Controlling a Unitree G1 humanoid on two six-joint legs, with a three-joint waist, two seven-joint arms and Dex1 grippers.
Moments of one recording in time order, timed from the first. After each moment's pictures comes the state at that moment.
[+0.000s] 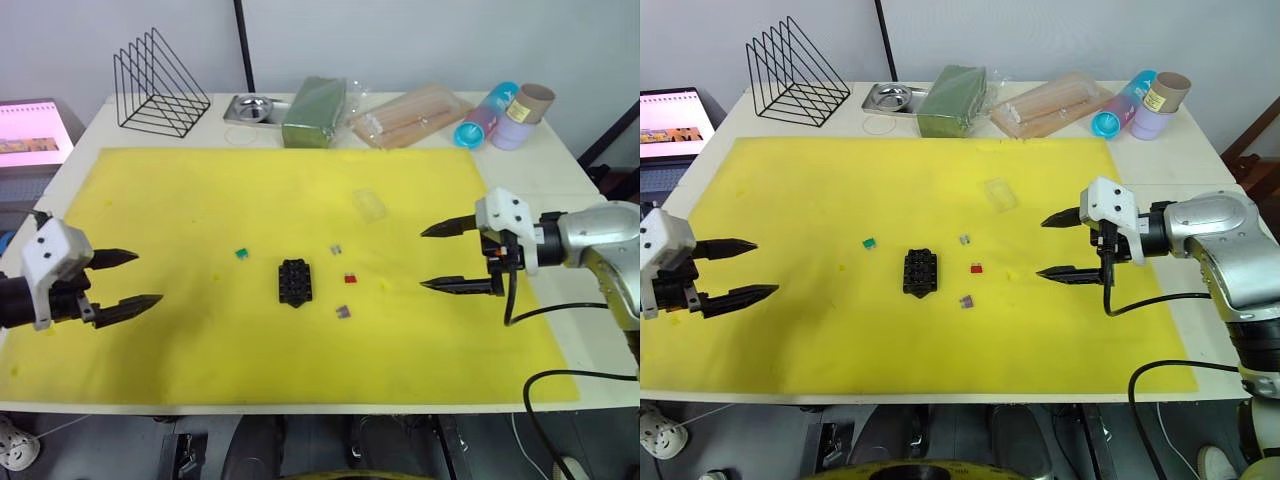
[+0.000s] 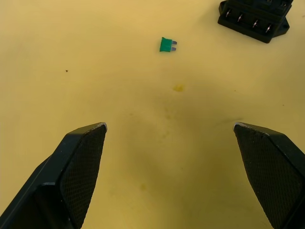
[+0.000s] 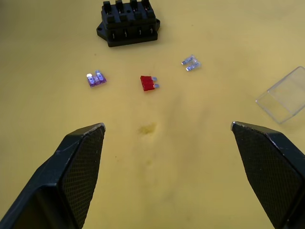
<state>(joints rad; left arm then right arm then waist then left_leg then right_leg) 0.11 1.06 0.52 -0.23 -0.49 0.51 -1.18 -0.47 -1.00 0.02 -0.14 0.42 0.44 1.31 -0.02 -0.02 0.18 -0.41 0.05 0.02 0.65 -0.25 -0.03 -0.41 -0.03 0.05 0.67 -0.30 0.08</state>
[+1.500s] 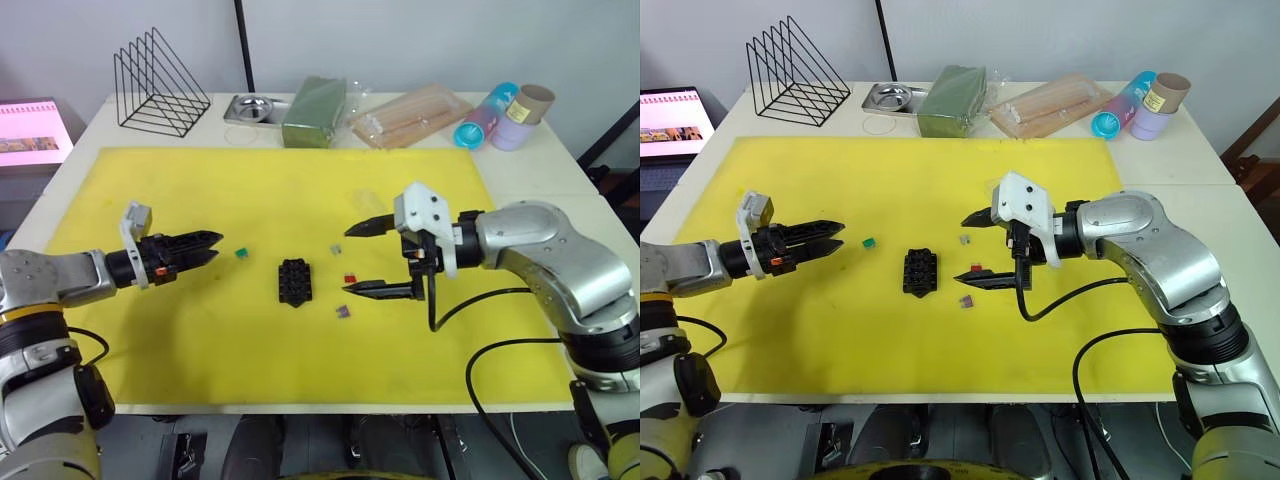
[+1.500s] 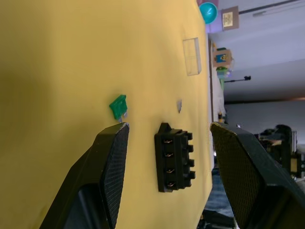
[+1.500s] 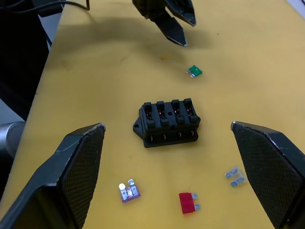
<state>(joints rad) -0.64 0.69 0.52 0.48 -0.97 1.61 -0.60 -0.63 -0.78 0.17 -0.43 0.51 0.77 1.06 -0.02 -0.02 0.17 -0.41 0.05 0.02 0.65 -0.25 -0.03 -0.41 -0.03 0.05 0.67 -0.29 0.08</state>
